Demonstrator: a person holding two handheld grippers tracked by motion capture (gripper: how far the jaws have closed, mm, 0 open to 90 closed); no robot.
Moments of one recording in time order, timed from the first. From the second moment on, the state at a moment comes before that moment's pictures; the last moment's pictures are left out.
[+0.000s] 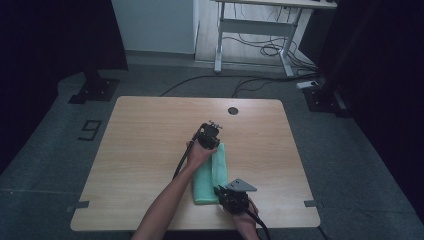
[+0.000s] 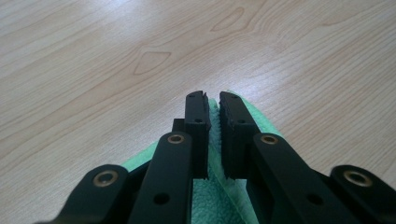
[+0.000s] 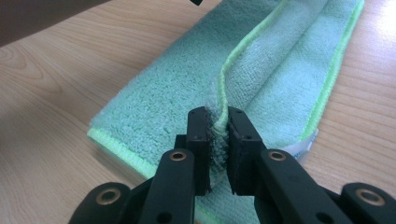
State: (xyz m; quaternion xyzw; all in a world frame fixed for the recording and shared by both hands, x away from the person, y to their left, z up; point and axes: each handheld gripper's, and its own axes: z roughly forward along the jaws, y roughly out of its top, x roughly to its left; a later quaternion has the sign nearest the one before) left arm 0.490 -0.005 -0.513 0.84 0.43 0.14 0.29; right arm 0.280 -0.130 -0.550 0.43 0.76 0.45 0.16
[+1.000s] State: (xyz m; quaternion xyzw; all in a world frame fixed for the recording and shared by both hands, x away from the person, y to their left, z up) left arm 0.478 0.025 -0.496 0.83 0.43 0.16 0.32; right arm 0.272 -0.159 -0.548 0.46 0.76 0.43 0.16
